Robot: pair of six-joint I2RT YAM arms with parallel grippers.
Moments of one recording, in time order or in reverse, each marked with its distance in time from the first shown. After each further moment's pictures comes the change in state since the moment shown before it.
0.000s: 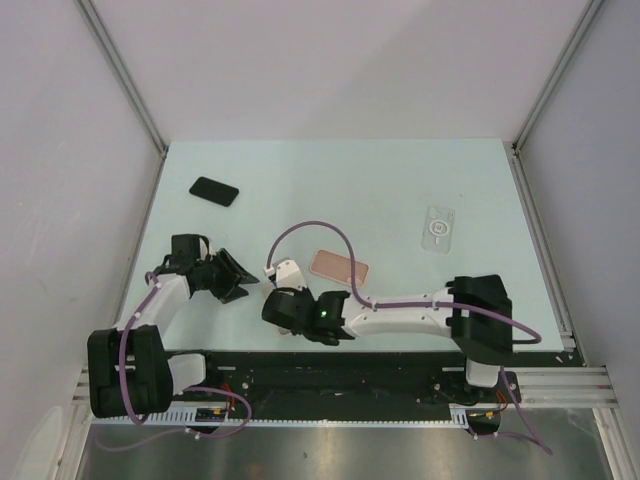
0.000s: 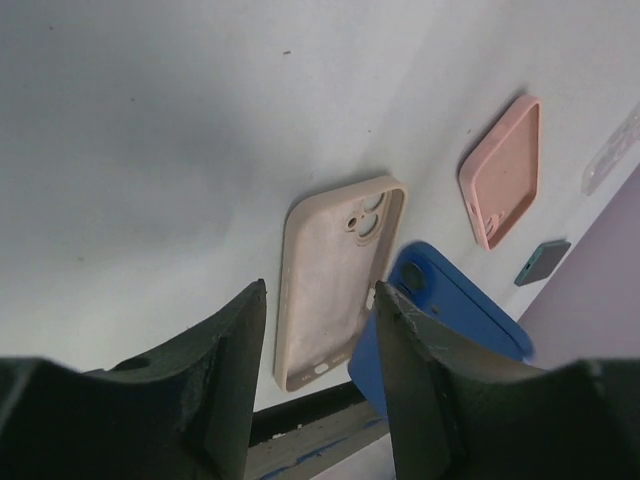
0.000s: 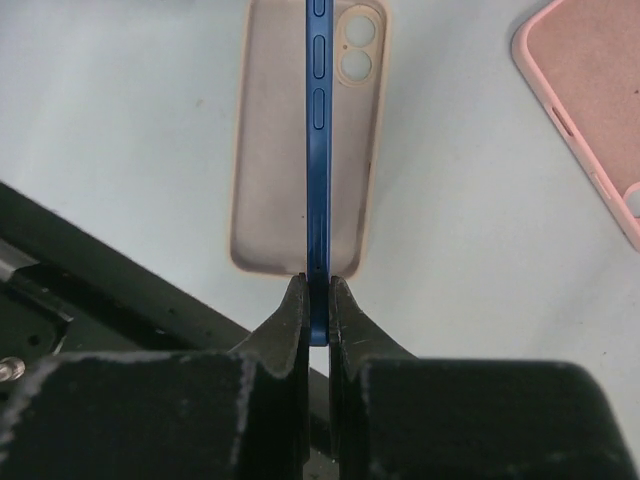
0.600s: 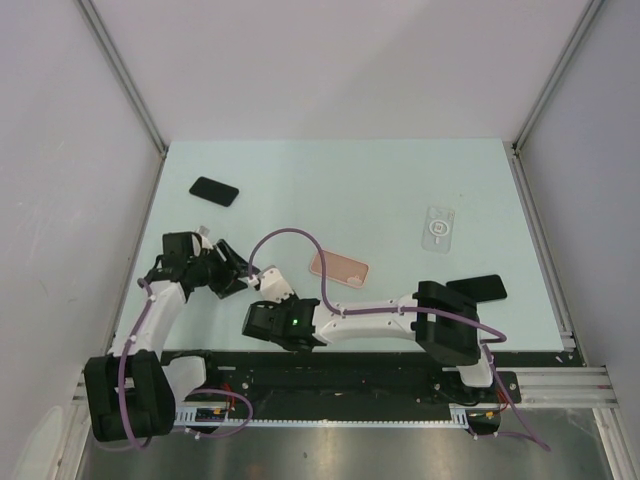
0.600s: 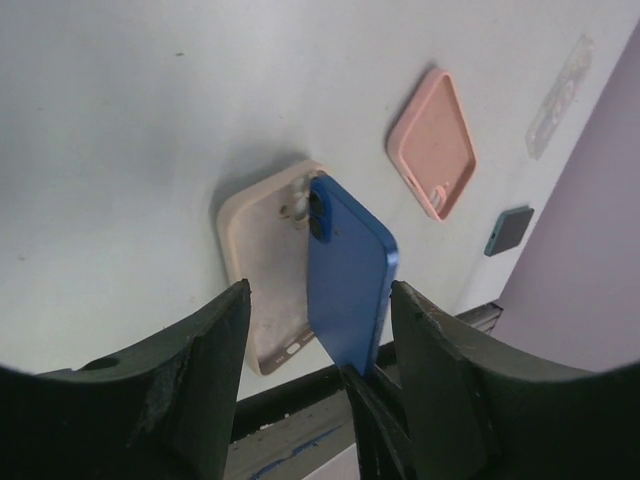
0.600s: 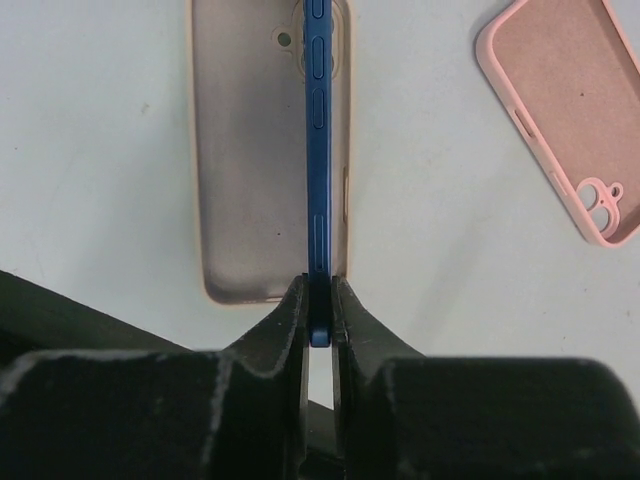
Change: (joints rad) left arm 0.021 -0.101 0.027 -0.026 0.086 0.048; right arm 0.058 0.236 0.232 -0.224 0.183 0.030
